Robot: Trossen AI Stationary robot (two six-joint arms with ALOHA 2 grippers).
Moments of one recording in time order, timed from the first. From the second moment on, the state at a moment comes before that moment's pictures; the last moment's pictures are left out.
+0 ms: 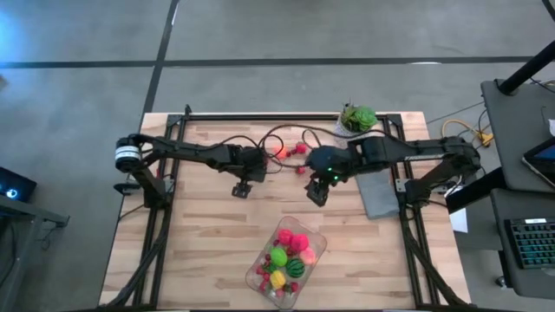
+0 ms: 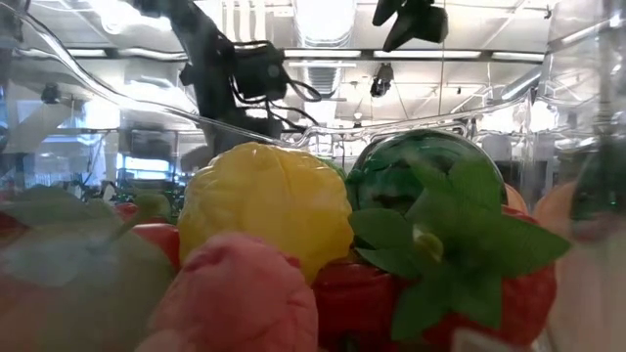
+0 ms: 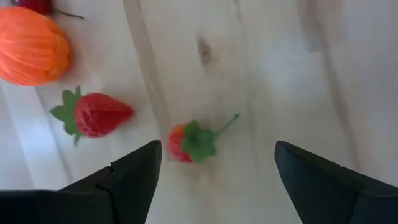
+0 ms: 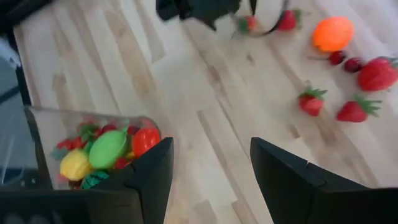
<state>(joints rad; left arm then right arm) 0.22 1.65 1.00 -0.53 -0.08 0.53 0.08 1.52 1.53 -0.98 0.06 0.55</state>
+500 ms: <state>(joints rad) 0.27 1.75 1.02 -0.51 -0.10 0.57 0.07 1.51 1.53 -0.99 0.08 0.52</state>
